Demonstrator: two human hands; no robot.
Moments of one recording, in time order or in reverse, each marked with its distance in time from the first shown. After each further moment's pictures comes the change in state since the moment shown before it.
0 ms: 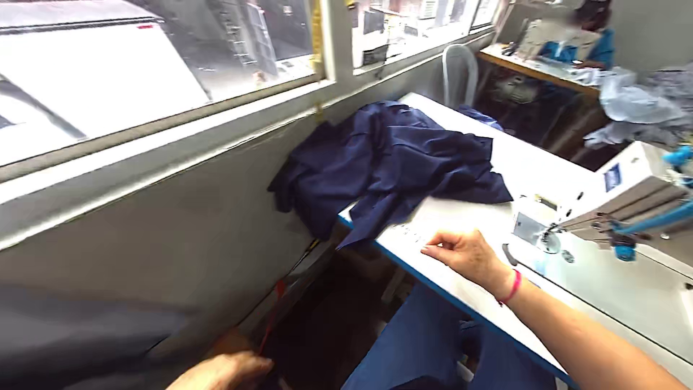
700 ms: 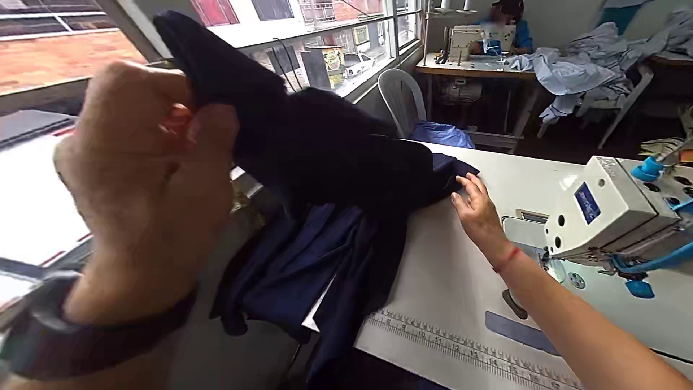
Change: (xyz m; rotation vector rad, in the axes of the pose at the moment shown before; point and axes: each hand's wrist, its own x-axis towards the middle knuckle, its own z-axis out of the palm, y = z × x) left_hand 0.217 0.176 -0.298 0.231 1.267 0.691; right_hand 0.077 0.075 -0.080 0.081 0.570 0.509
